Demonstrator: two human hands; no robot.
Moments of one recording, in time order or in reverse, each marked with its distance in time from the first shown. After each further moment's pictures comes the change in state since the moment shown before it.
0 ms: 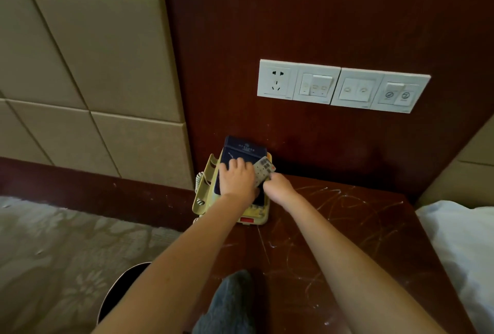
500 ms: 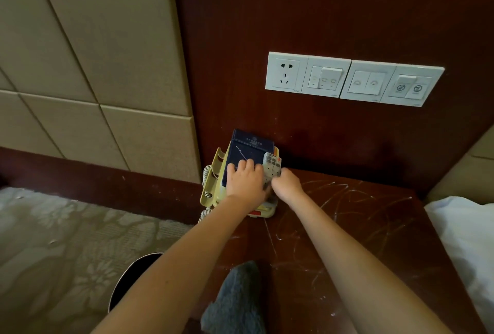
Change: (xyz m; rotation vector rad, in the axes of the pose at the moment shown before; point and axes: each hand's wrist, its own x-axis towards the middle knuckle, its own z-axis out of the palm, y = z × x) left_hand -0.016 -0.004 0.011 -0.113 0.077 0.082; right_hand -0.003 0.010 0.011 0.083 0.183 -0.006
